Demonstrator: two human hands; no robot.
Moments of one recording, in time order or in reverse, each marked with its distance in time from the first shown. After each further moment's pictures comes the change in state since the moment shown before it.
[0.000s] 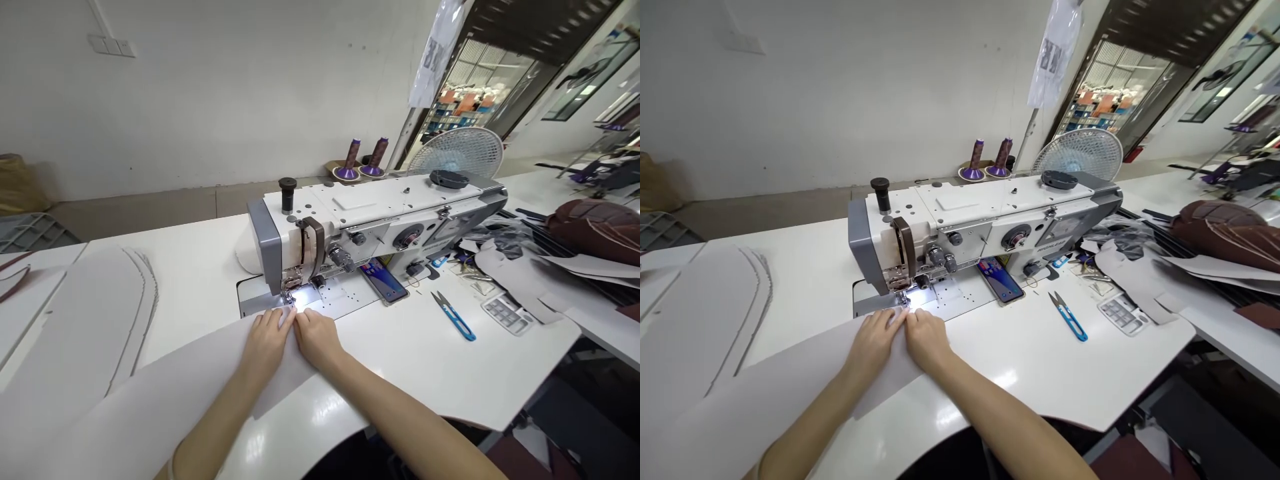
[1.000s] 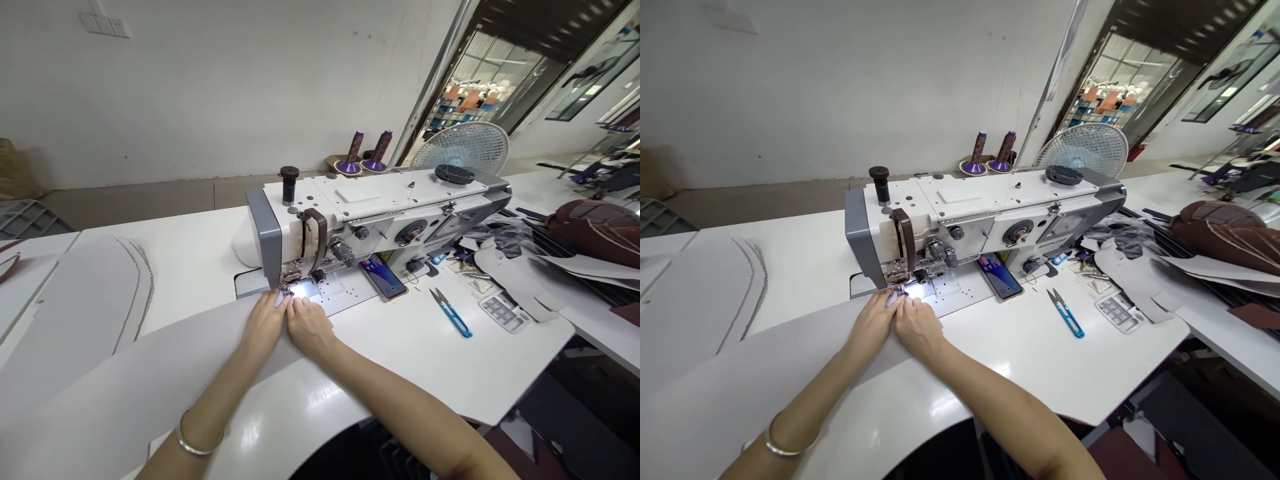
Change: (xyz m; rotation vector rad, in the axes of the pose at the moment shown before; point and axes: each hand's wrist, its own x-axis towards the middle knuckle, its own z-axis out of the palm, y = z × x) left_hand 0.021 -0.010 0.017 -0.085 -0.004 -0.080; right_hand 0.020 -0.006 -0.014 -0.200 -0.157 -0.248
